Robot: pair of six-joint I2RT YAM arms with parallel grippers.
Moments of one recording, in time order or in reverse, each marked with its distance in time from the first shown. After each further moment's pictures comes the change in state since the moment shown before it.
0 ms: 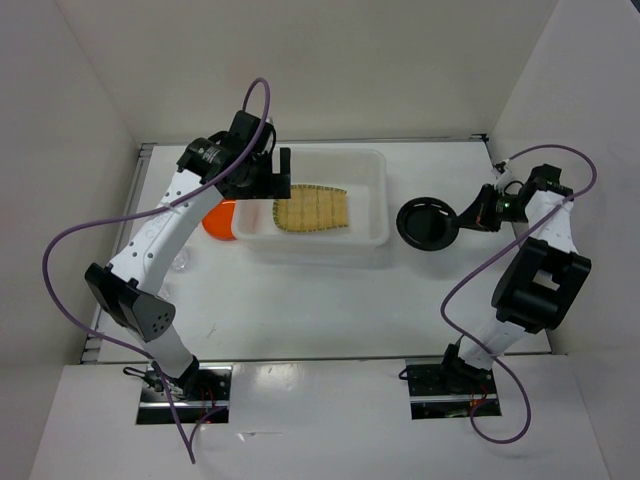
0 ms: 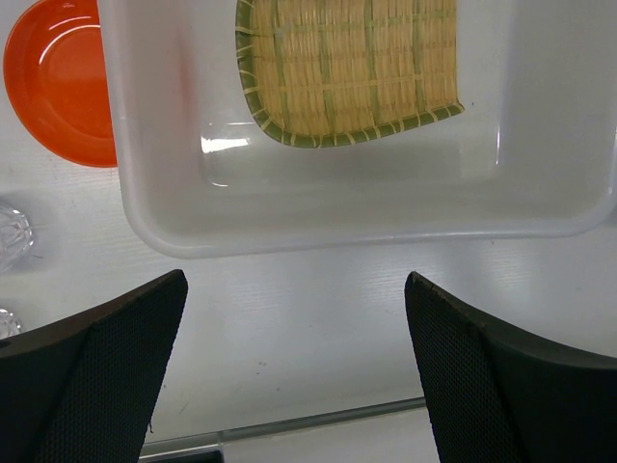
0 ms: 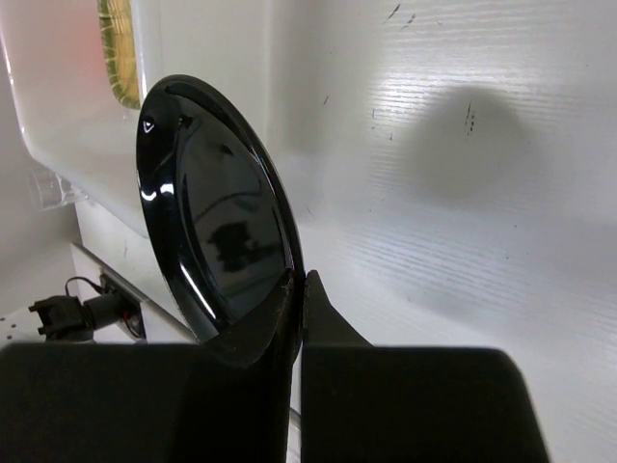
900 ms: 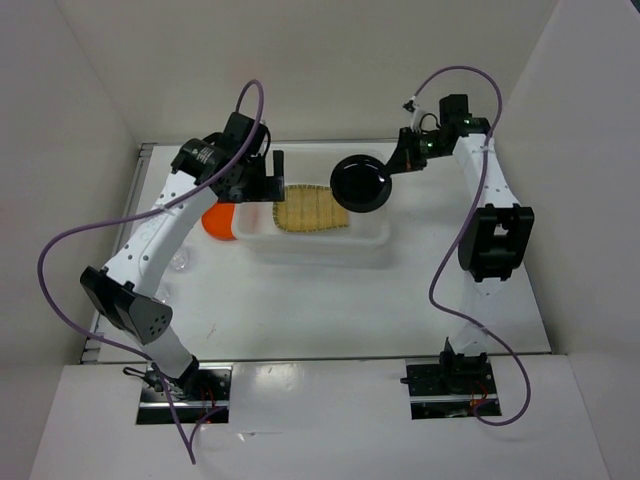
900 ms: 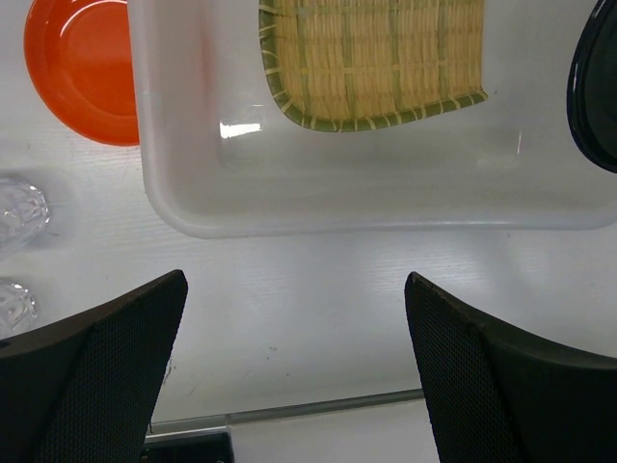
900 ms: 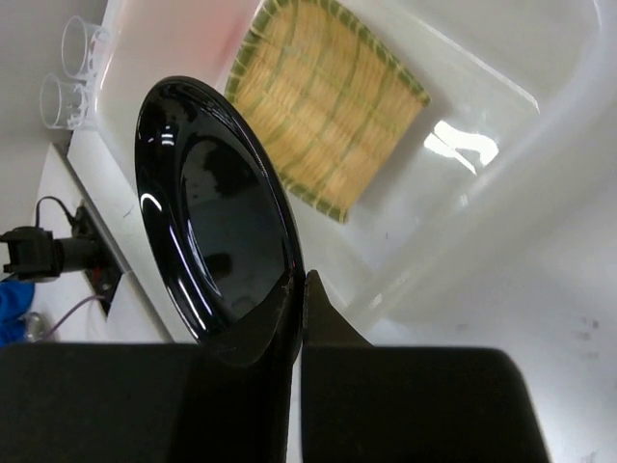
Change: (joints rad) left arm 0.016 -0.023 -0.014 -0.042 -0.010 -0.007; right arm 0.470 0.369 0.658 -0.053 -0.032 0.030
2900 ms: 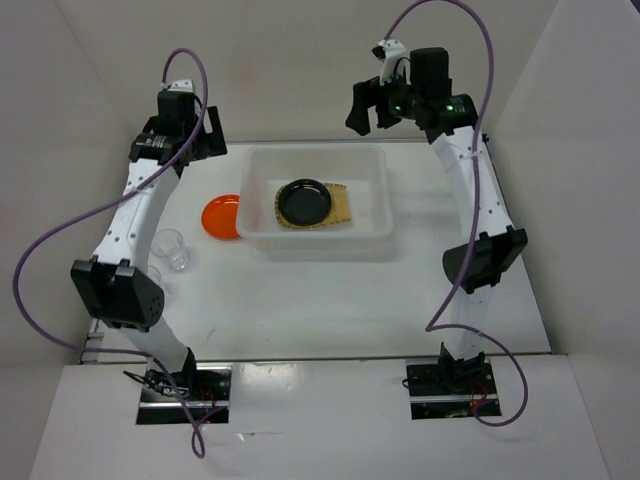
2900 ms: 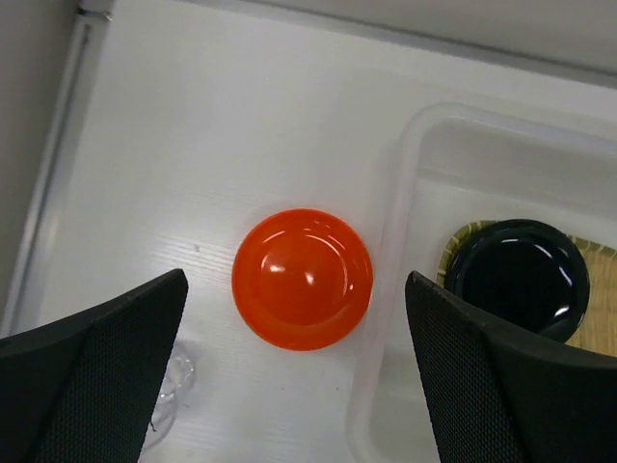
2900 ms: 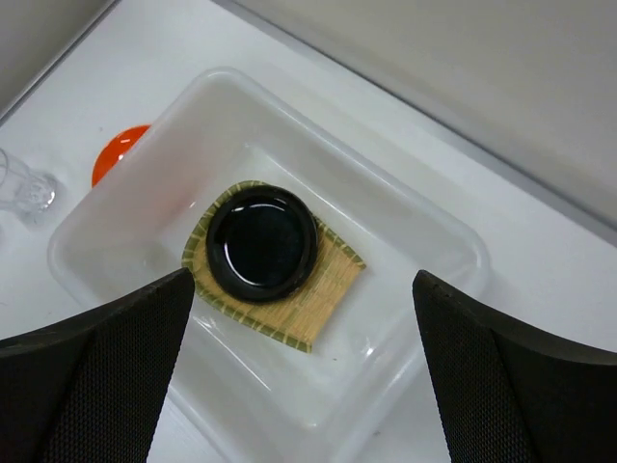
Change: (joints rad) left arm 0.379 -0.033 -0.138 0.474 -0.119 0.212; right arm 0.289 0.009 0.428 0.123 0.477 0.064
